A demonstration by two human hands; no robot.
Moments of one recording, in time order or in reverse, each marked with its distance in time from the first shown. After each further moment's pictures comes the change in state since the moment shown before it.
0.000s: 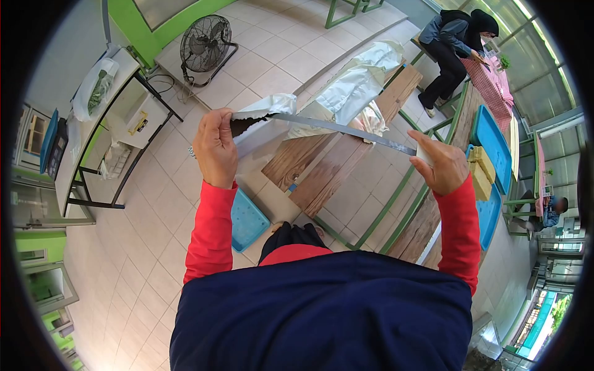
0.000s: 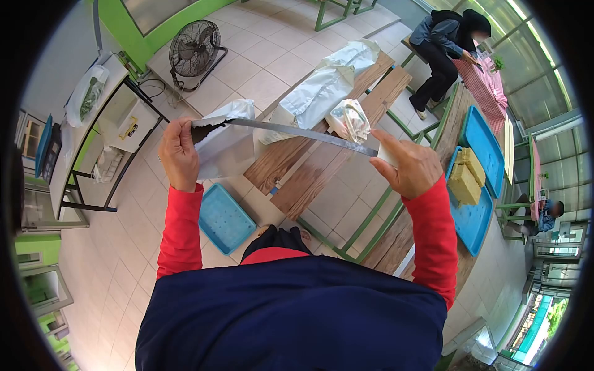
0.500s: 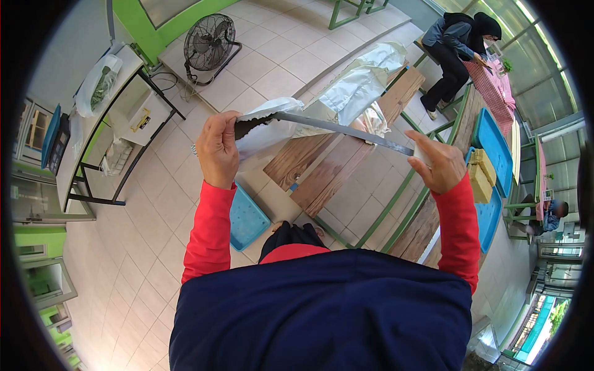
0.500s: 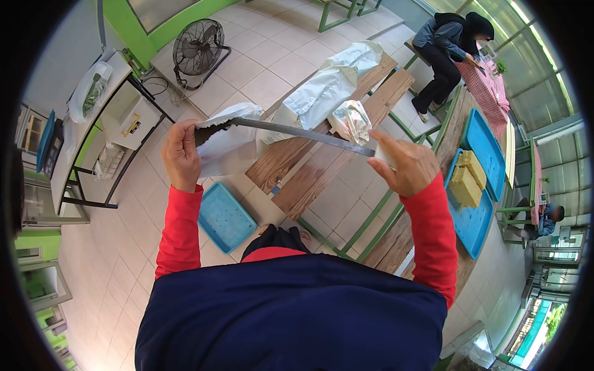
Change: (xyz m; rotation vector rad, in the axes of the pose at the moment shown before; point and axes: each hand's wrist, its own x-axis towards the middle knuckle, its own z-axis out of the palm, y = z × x) left_hand -0.005 -0.001 -0.008 -0.084 -0.058 0.003; right_hand 0.004 -0.005 0.001 0.076 0.004 -0.021
